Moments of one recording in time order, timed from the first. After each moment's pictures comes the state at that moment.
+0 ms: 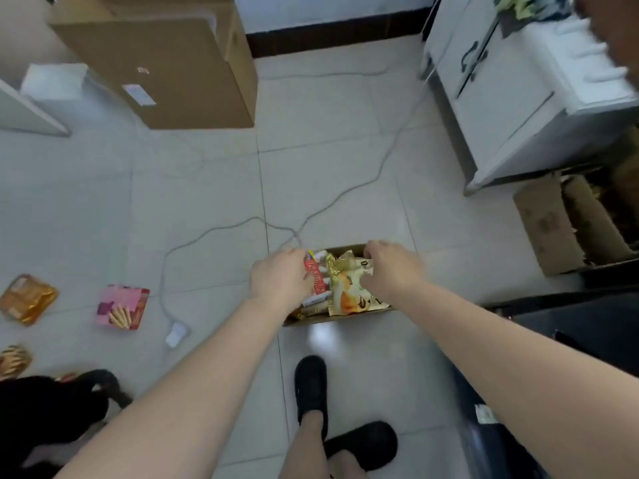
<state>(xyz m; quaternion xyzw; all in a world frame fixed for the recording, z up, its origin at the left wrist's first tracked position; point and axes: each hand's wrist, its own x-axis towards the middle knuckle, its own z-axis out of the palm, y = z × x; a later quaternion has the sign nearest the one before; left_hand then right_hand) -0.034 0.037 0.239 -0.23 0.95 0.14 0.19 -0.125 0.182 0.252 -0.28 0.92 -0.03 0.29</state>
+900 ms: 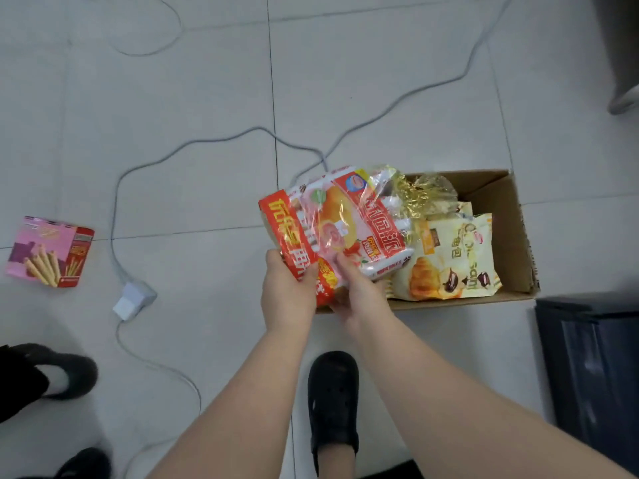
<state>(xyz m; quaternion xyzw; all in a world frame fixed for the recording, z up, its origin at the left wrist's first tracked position) 0.024 0.005 -0.129 -0.58 0.67 0.45 0.01 -0.020 0.074 -0.168 0.39 0.50 -0.65 0.41</state>
